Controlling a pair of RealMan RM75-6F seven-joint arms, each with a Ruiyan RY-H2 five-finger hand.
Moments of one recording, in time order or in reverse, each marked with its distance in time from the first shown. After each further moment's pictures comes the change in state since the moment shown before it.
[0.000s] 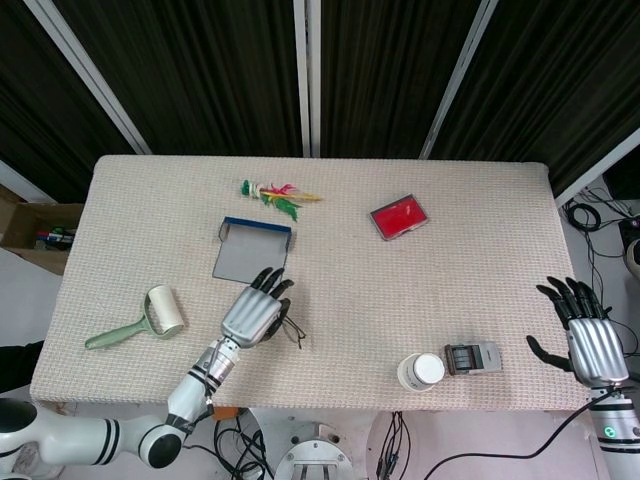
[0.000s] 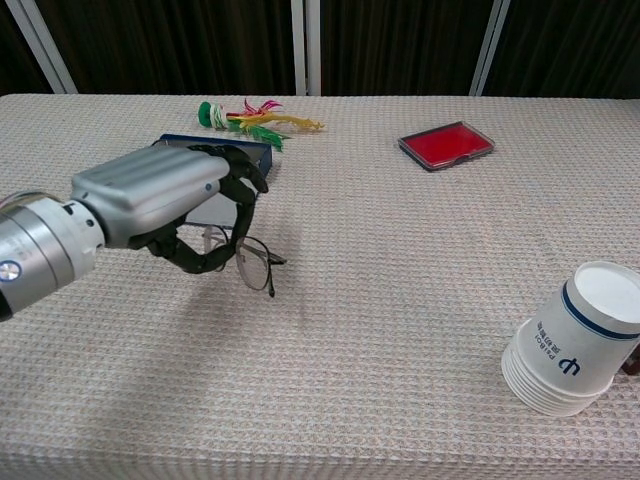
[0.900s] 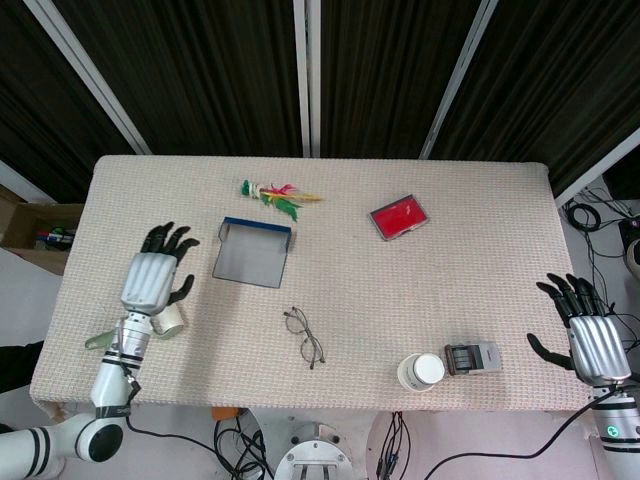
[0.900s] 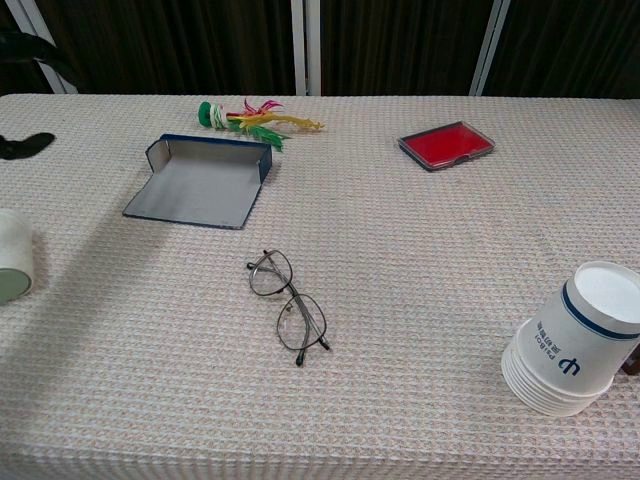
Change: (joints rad) left arm 0.189 0.321 -0.073 -0.031 -0.033 0.199 -0.246; right arm 0.012 0.030 0.005 -0.029 -0.019 0.000 -0.002
